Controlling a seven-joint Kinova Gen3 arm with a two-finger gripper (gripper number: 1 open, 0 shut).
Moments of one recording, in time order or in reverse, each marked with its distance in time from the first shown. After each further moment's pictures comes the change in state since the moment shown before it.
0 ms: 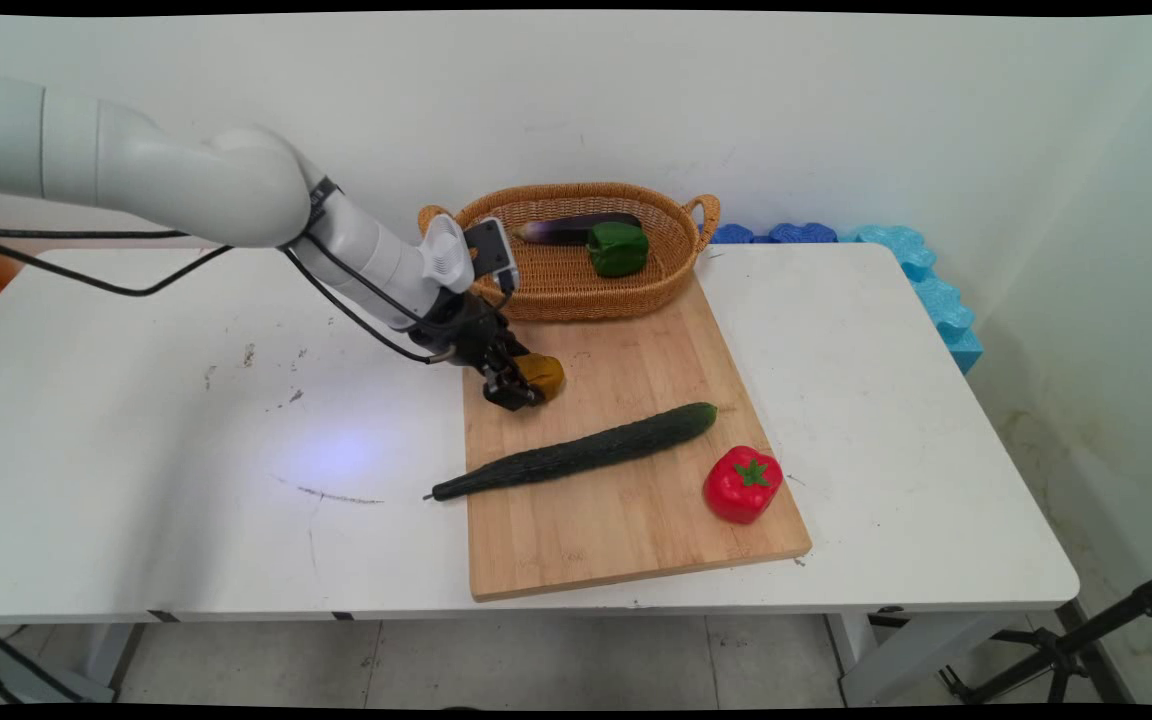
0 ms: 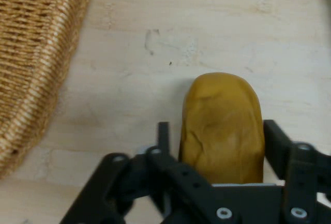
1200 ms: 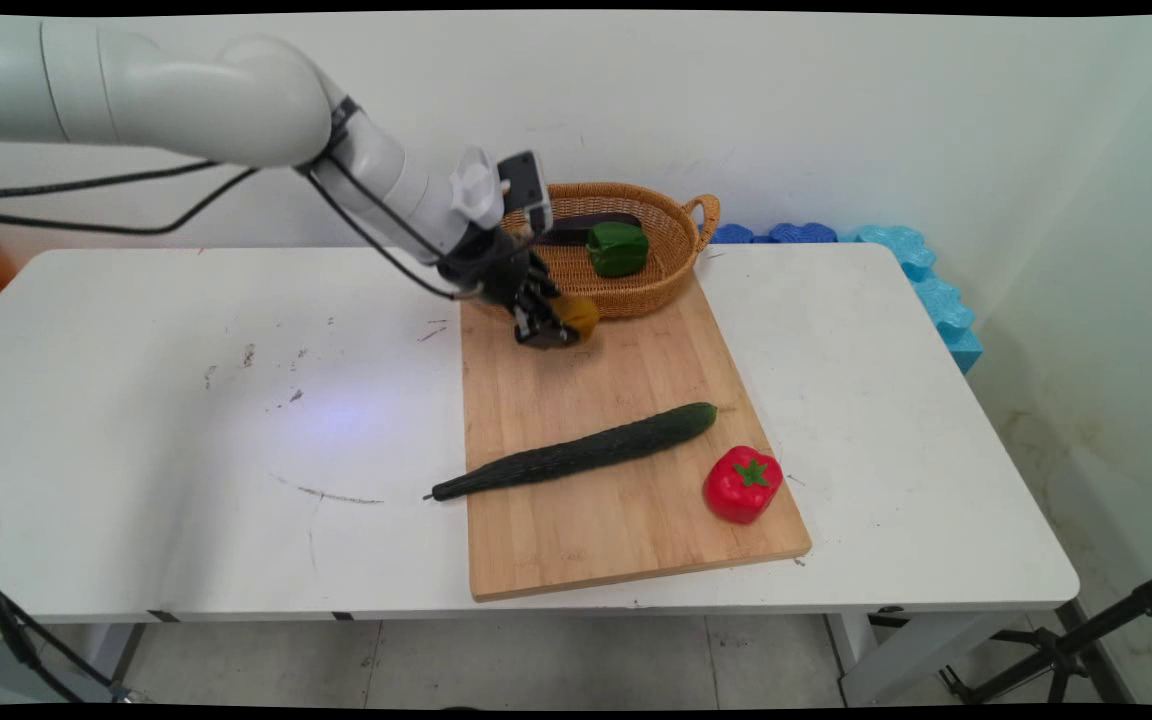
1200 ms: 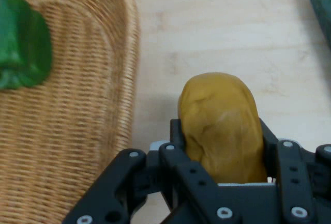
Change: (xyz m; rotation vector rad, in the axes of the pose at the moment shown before) arm 0.064 -0.019 -0.032 0.013 0.061 0.144
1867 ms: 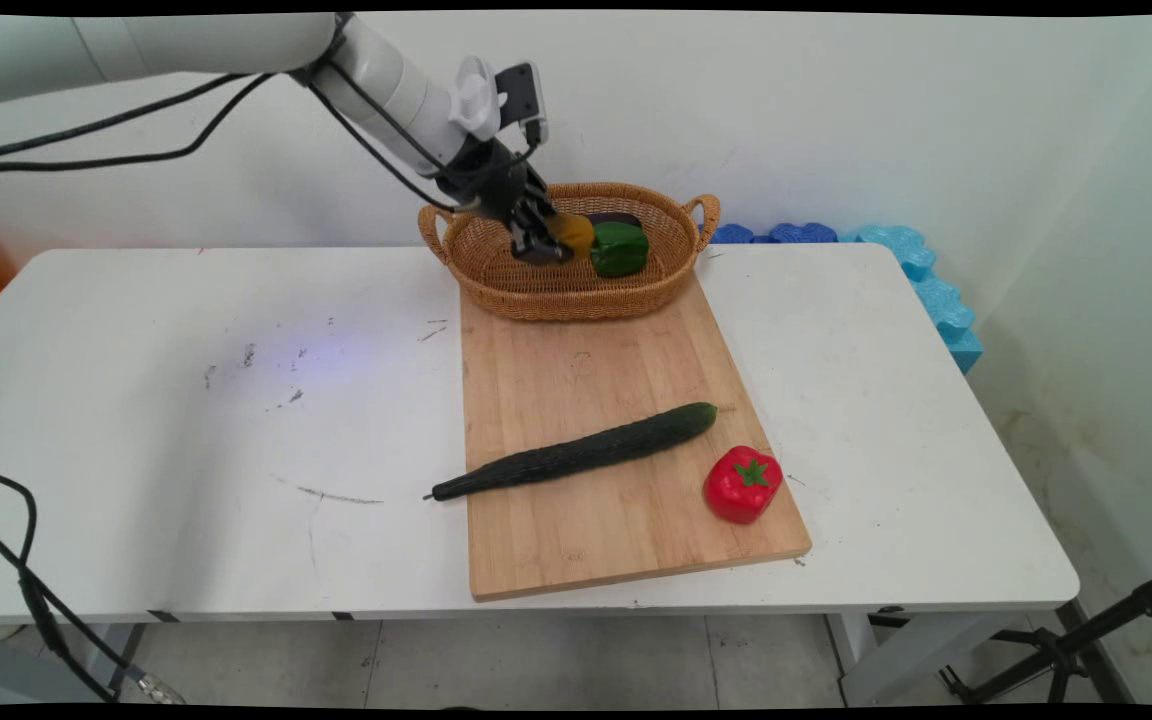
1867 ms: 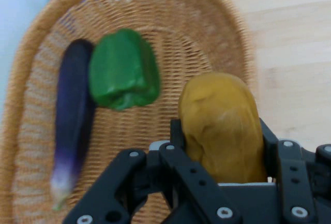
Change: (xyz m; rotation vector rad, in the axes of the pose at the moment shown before) arm 0.025 -0.076 -0.022 0.078 0.010 0.076
